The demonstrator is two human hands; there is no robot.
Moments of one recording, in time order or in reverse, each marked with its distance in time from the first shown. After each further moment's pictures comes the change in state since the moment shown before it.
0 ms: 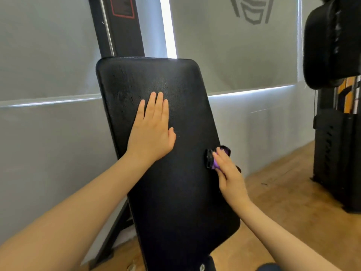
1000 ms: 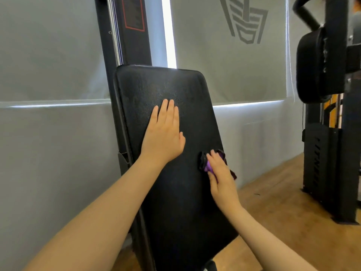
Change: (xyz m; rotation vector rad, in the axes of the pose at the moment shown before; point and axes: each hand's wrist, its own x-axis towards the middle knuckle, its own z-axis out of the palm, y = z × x) left_hand -0.005 -0.001 -0.006 -0.048 0.006 0.000; right_hand 0.001 -0.049 0.013 -0.065 -0.027 0.050
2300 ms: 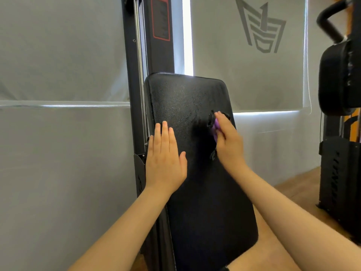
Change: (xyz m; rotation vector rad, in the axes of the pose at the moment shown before) left_hand -0.066 -0.016 0.018 -0.224 0.232 -0.282; right_hand 0.100 -0.083 -0.013 0.257 0.170 -0.077
